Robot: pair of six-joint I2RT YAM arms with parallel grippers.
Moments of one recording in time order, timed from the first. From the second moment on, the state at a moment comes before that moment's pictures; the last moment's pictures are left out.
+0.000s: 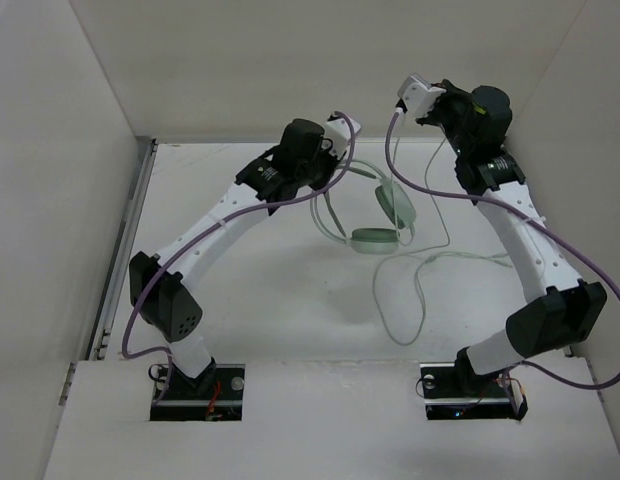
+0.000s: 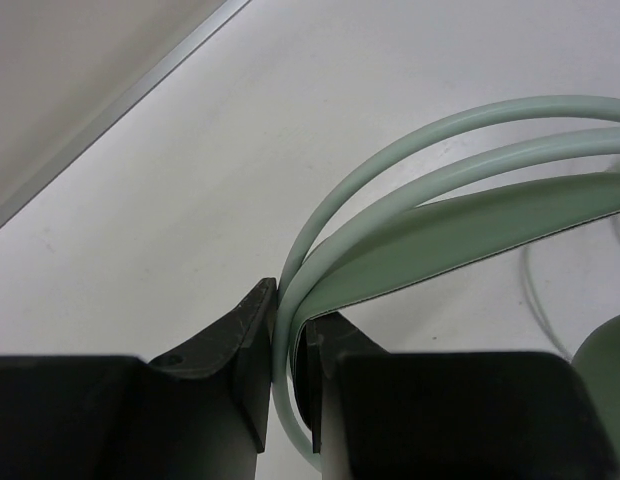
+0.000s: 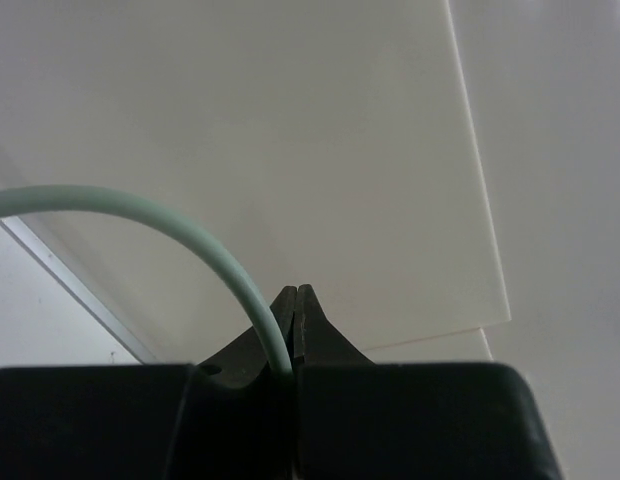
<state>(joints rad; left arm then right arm) -0.67 1.69 1.72 -0.54 -0.05 0.14 0.24 1.48 1.58 -0.04 0.00 -1.18</state>
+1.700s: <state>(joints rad) -0.54 1.87 2.24 -0.43 0.38 -0.42 0.09 1.46 1.35 0.09 -1.01 0.46</state>
